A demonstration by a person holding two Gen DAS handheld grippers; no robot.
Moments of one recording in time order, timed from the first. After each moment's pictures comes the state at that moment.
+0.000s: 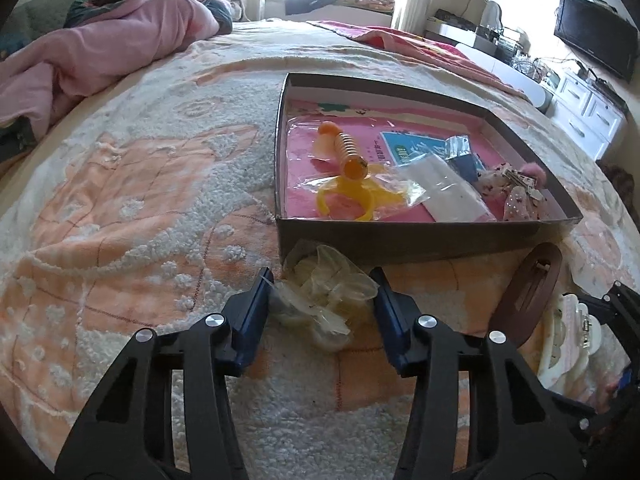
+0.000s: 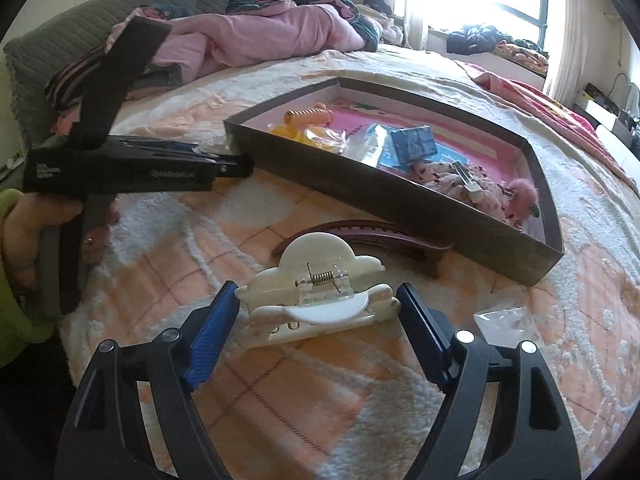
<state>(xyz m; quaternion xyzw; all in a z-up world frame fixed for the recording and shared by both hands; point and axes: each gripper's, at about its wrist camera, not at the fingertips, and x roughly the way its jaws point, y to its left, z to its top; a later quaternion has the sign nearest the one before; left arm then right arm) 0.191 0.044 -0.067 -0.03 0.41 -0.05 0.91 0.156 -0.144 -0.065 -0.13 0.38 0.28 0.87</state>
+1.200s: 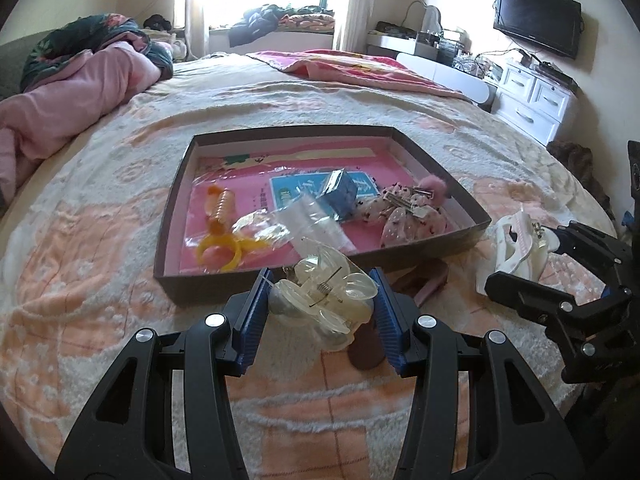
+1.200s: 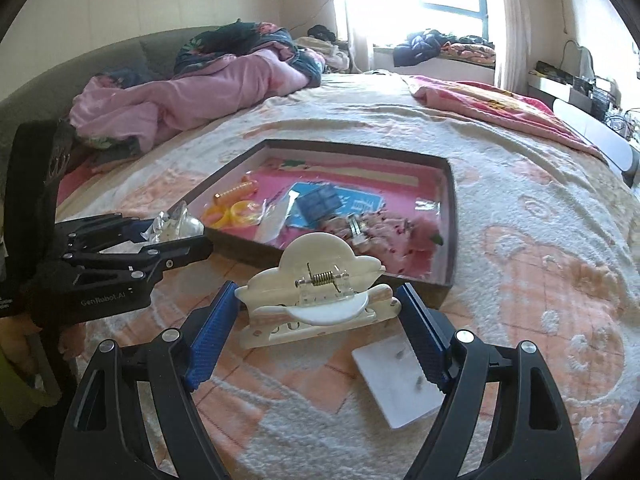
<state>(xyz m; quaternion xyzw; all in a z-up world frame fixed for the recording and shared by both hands) 0.176 -0.026 -0.023 0.00 0.36 -0.14 0.92 0.175 -0.209 -0.015 -0.05 0.34 0.22 0.91</state>
